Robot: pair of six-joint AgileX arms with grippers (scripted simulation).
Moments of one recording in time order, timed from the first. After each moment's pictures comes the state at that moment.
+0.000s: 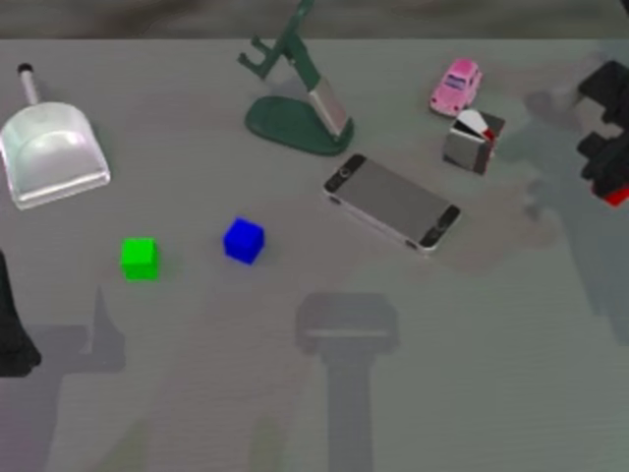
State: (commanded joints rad) left arm 0.00 0.00 0.00 0.00 0.00 0.00; right arm 0.06 2.22 1.86 -1.18 -0.01 -0.66
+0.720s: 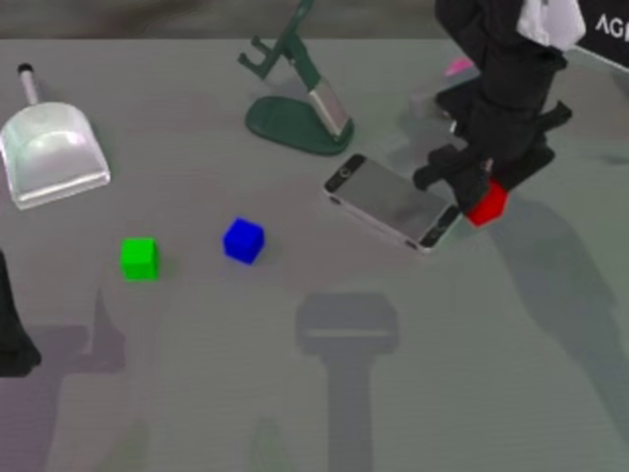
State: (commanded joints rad) left arm 0.00 0.00 0.00 0.00 0.00 0.00; right arm 0.39 2.28 1.95 -1.24 0.00 -0.12
